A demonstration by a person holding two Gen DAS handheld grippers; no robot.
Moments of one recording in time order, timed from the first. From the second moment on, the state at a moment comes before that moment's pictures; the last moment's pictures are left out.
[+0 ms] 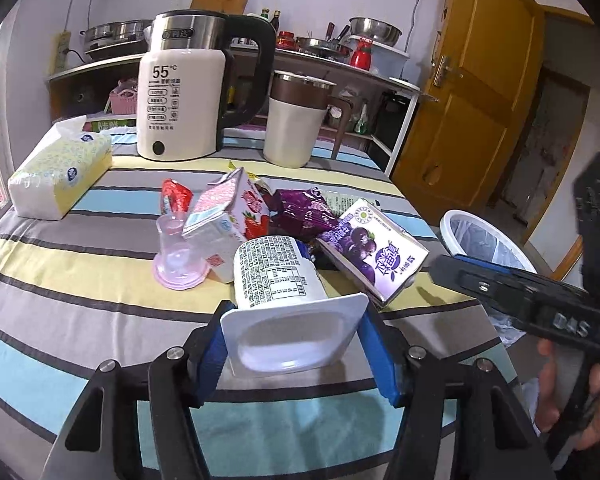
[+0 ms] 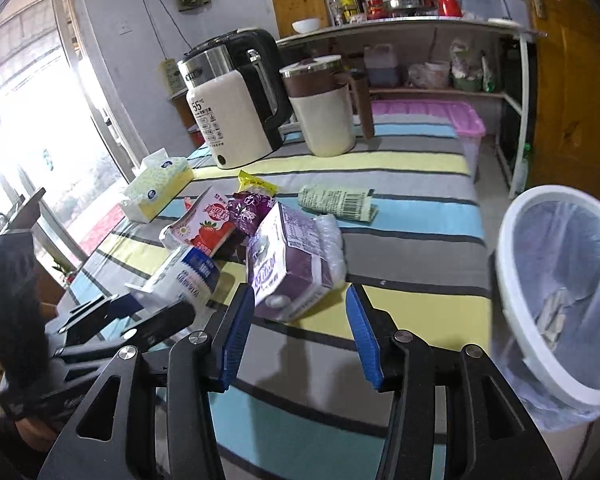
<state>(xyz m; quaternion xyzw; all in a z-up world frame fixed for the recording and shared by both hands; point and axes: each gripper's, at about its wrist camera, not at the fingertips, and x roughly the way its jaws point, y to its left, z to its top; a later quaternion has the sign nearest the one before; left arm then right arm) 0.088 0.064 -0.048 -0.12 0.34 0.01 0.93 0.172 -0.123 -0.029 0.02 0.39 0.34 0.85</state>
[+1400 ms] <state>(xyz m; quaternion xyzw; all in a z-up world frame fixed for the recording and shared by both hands) 0.066 0.039 -0.027 -0.11 0.32 -0.03 0.94 0.132 -0.151 -0.011 0.01 0.37 0.30 0.88</state>
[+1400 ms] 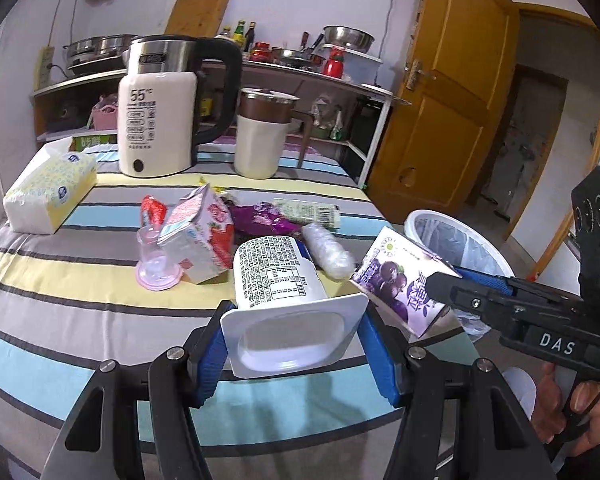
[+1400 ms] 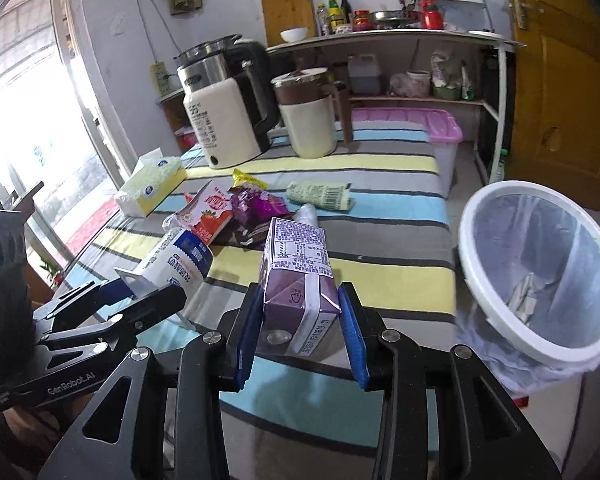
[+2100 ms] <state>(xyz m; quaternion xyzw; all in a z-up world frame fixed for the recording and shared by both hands) 0.113 -0.043 -0.004 -0.06 0.31 -0.13 0.94 0.139 -0.253 0.003 0.05 0.34 0.19 0.92</state>
